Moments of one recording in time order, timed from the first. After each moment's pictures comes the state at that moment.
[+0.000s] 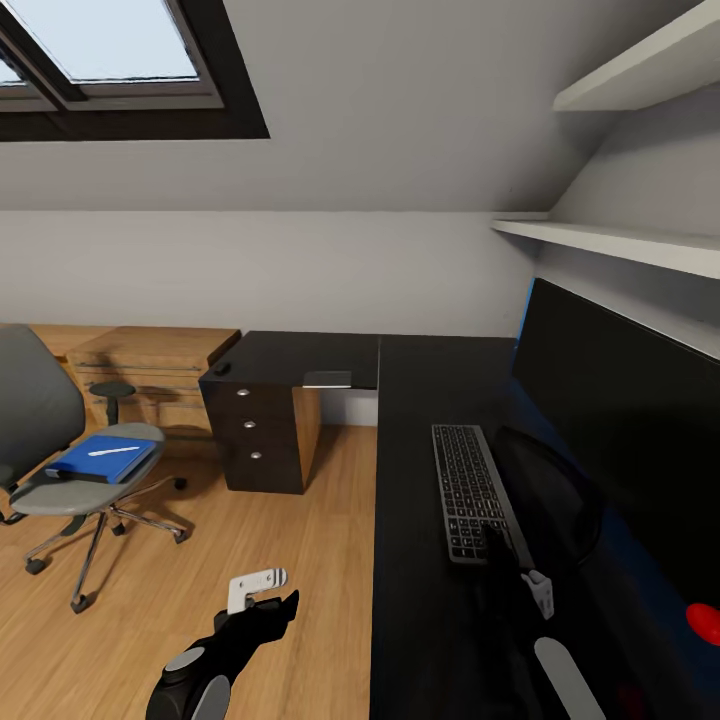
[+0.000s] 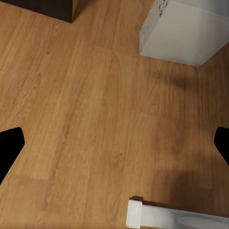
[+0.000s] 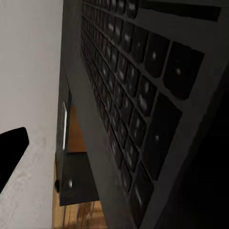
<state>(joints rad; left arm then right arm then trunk) -0.04 -0.03 -0.20 -1.55 0.41 0.58 0.31 -0.21 0.01 -0.07 -1.09 -1.37 0.01 0.08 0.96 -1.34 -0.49</state>
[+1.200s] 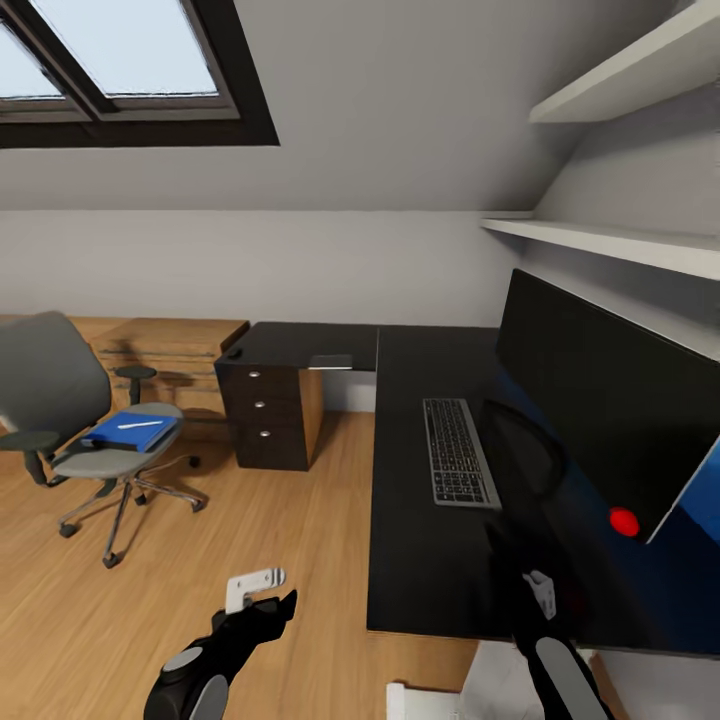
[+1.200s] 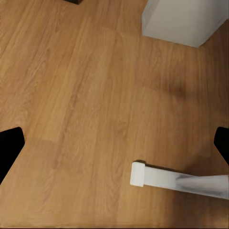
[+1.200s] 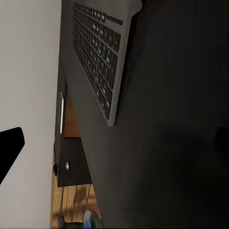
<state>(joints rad) -0.04 -0.02 -0.20 -1.55 0.41 0.58 0.31 -0.21 0.01 -0.07 -1.09 -1.37 0.01 0.08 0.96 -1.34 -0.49</state>
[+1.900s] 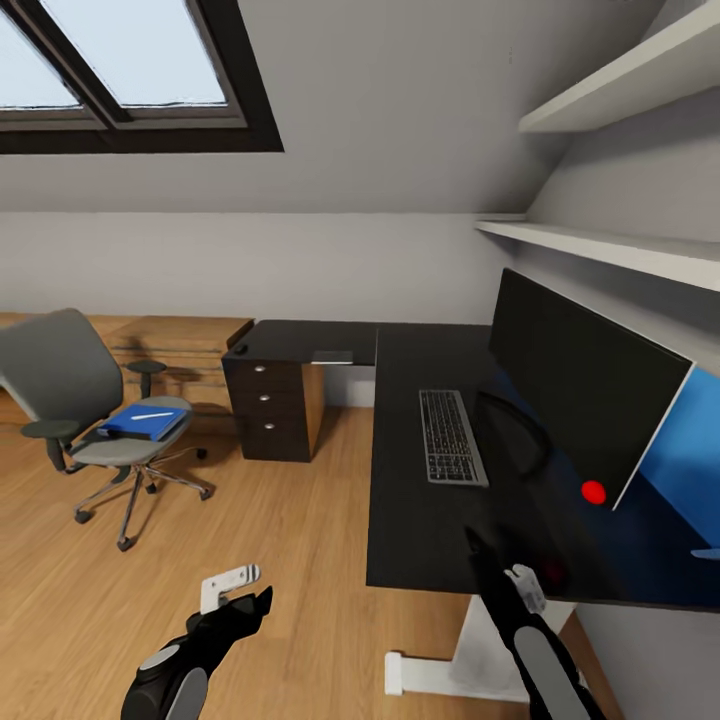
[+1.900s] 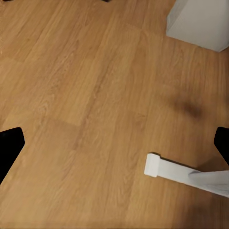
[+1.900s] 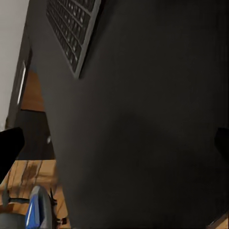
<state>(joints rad) -0.04 -0.02 -0.09 -1.54 0.41 0.57 0.31 -0.21 0.02 0.02 -1.17 -1.18 0.01 -0.15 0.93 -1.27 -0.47</state>
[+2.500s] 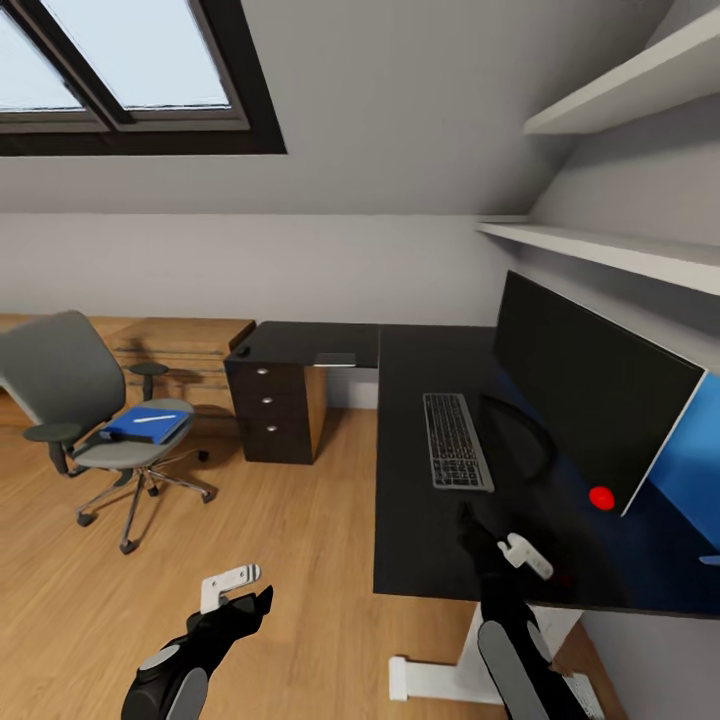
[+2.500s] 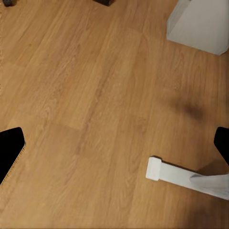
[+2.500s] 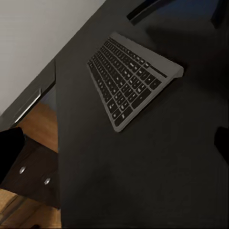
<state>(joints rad) -0.04 -0.02 -0.10 -1.54 0.40 0.57 0.31 -0.20 0.05 0.15 -1.30 -0.73 -0.22 -0.32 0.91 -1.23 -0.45</state>
